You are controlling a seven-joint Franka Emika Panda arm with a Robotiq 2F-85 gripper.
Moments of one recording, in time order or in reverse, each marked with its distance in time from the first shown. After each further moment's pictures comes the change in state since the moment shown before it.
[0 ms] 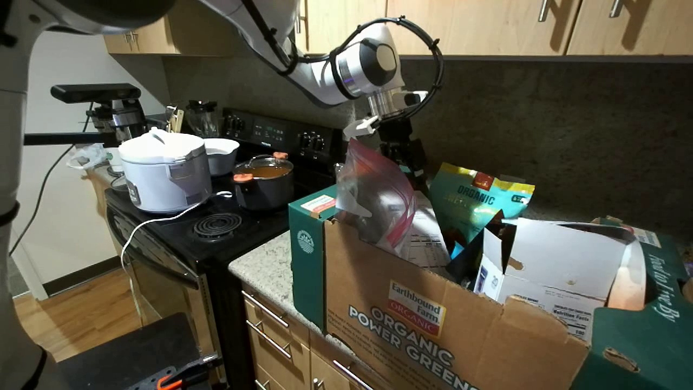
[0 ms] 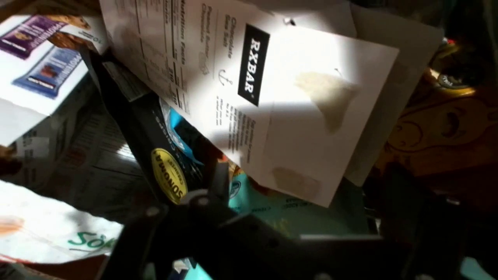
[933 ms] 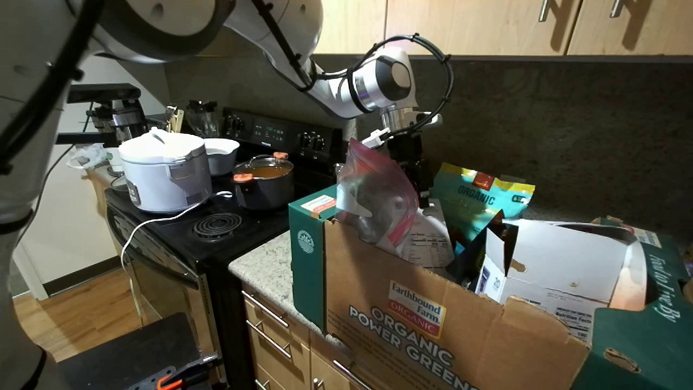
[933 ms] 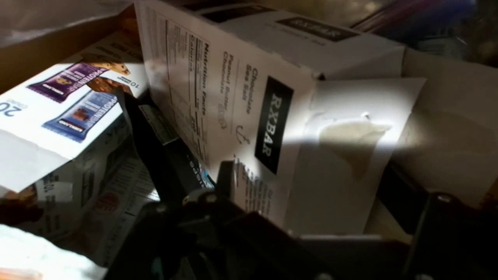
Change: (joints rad) arm -0.007 0.122 -0.028 0.115 0.004 -0.174 0.009
